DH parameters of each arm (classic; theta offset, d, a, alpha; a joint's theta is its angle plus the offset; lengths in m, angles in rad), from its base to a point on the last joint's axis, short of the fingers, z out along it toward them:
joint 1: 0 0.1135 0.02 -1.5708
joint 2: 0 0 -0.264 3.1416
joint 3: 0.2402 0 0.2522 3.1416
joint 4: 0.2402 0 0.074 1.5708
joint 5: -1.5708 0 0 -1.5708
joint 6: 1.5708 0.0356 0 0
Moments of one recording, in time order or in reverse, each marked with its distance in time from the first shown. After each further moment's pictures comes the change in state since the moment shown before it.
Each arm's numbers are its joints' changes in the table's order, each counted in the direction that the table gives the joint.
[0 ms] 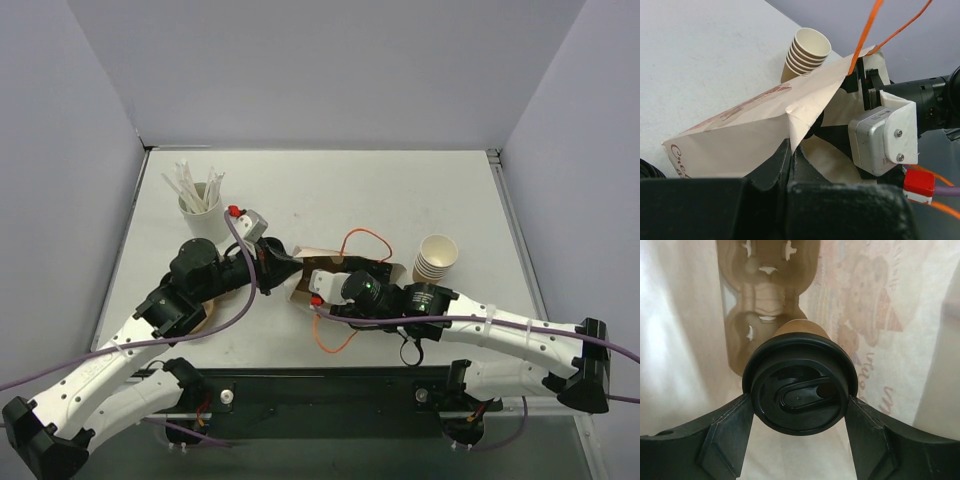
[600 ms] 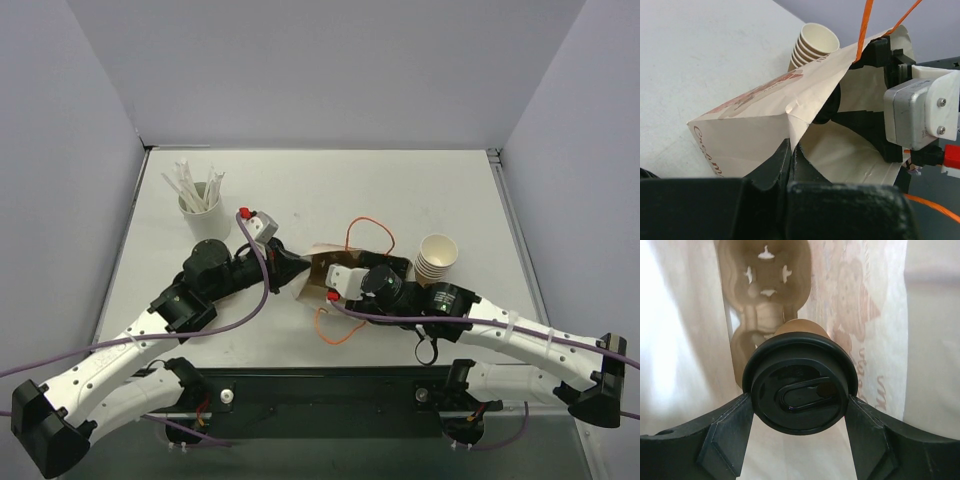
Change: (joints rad) left arm -0.032 0.082 -0.042 -0.149 0.041 0.020; right arm -0.085 -0.106 -0.035 0.010 0.019 -0.074
